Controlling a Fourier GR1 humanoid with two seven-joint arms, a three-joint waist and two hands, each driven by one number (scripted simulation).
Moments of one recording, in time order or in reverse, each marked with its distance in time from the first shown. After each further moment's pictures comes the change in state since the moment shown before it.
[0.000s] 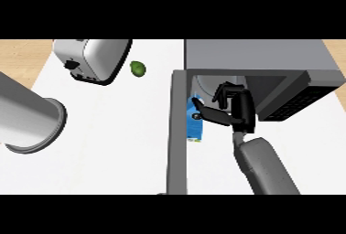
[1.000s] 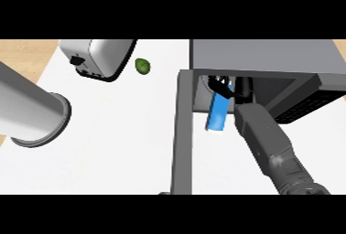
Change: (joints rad) left arm -0.112 0.020 0.038 0.116 -0.020 -0.044 0.007; right arm -0.459 -0.049 -0.279 0.829 -0.008 0.033 -0.500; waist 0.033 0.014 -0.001
